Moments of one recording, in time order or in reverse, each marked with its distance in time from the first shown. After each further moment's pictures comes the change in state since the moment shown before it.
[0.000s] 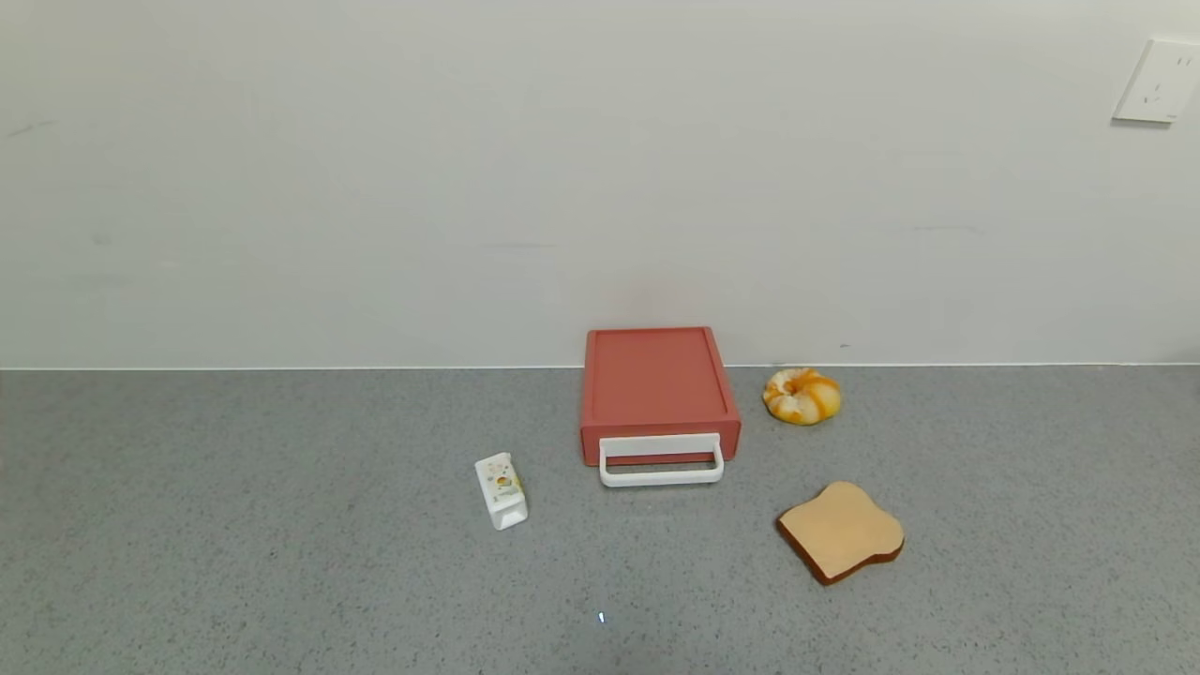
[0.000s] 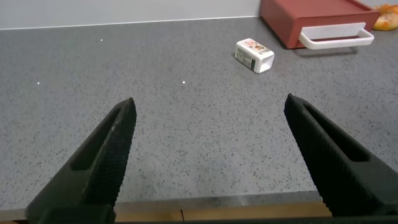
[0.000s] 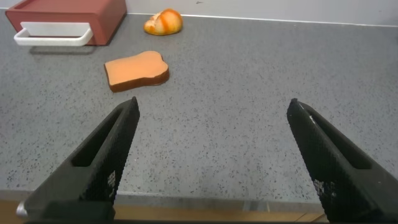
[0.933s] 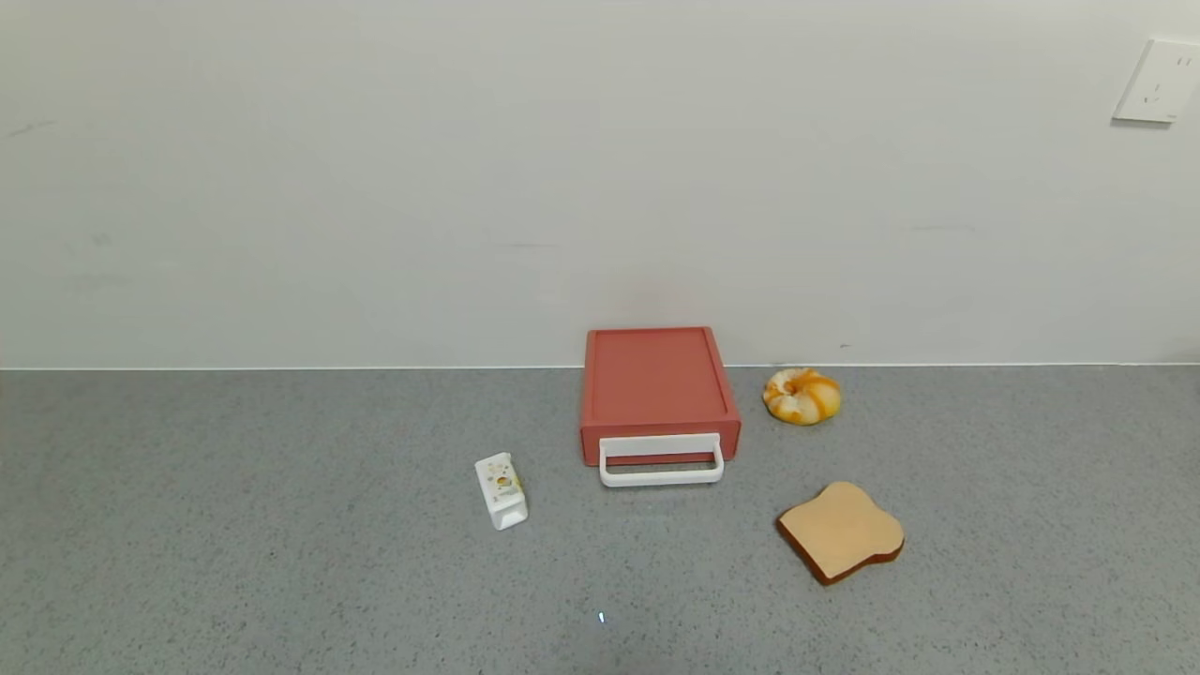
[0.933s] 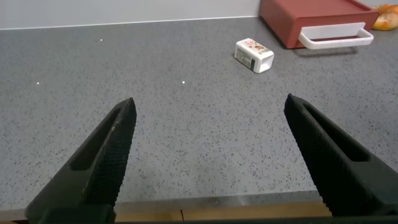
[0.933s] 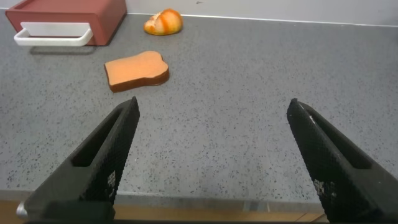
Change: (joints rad) left arm 0.000 0.000 0.000 0.000 -0.001 0.000; right arm 0.000 0.000 0.000 -0.001 0.000 0.001
